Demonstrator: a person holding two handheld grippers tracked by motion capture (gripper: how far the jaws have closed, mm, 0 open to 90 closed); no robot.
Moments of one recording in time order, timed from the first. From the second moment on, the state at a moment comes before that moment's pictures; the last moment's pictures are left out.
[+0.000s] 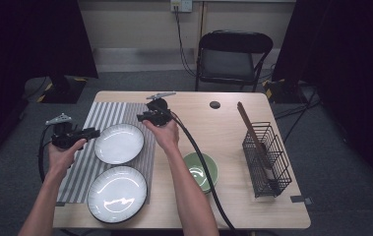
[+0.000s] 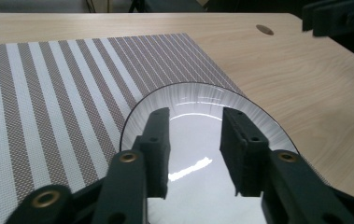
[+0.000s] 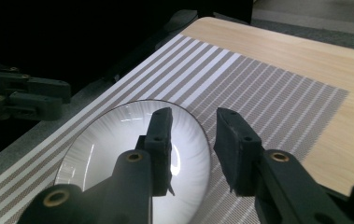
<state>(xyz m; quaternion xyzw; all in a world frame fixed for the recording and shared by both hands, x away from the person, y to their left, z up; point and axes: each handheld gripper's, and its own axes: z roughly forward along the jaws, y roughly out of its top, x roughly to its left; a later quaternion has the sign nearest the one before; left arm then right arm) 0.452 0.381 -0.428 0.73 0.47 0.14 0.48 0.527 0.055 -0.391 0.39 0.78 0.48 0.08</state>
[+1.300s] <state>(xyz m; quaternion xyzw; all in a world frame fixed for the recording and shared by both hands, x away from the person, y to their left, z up) 0.350 0.346 -0.448 0.78 0.42 0.17 0.44 0.466 -0.092 -0.378 0.38 0.77 0.50 0.10</state>
